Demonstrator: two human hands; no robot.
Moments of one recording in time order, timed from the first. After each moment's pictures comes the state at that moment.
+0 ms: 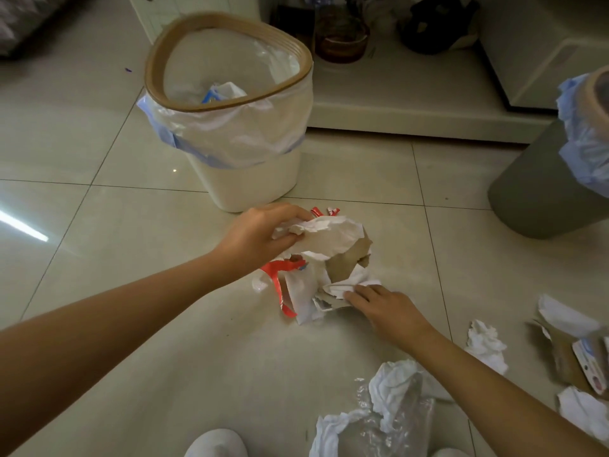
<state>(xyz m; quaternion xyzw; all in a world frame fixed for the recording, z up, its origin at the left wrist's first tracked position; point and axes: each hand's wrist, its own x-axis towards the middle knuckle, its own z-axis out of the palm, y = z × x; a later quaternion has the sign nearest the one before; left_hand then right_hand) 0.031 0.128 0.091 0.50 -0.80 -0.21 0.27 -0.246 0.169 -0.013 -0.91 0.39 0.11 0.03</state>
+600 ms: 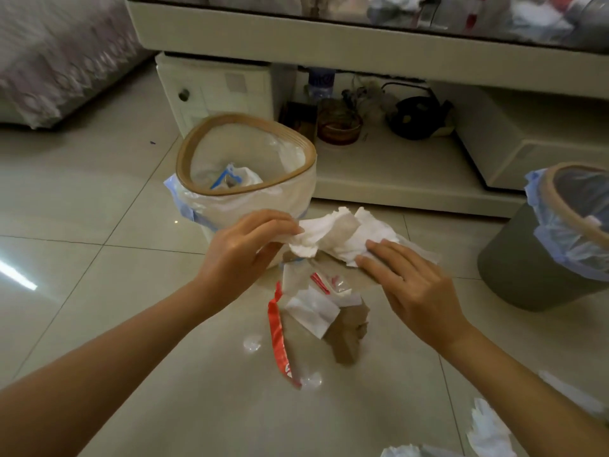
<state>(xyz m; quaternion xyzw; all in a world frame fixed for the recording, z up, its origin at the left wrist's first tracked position) 0.058 0.096 0.154 0.39 -0.82 0.01 0.42 -0.238 0.087 0.122 -0.89 0.35 -0.26 -0.13</state>
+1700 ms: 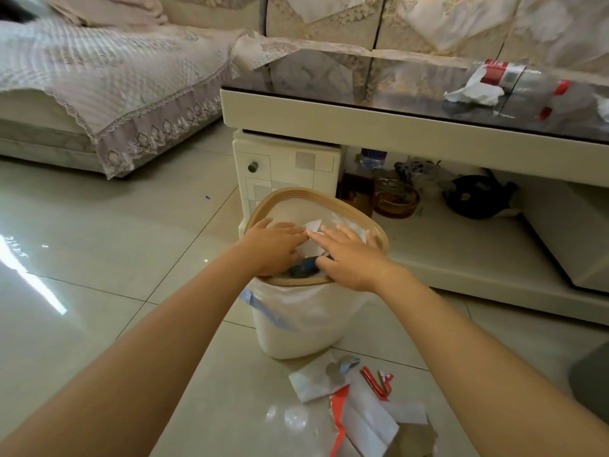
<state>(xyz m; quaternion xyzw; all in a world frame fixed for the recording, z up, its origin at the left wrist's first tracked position) 0.155 -0.060 0.180 0.62 -0.78 0.01 -0.07 -0.025 -0.084 0.188 -0.89 0.43 0.03 0.12</state>
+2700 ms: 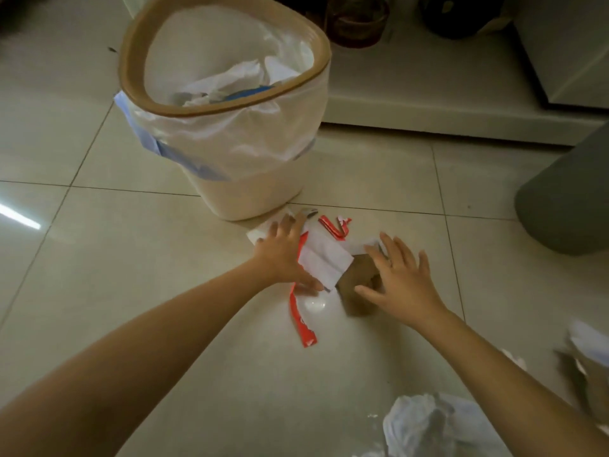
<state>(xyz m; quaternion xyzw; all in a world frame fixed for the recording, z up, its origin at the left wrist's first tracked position) 0.017 0.056 -0.020 0.64 -0.70 -0.30 -0.09 -0.222 0.088 0.000 -0.78 0.59 0.13 0.15</state>
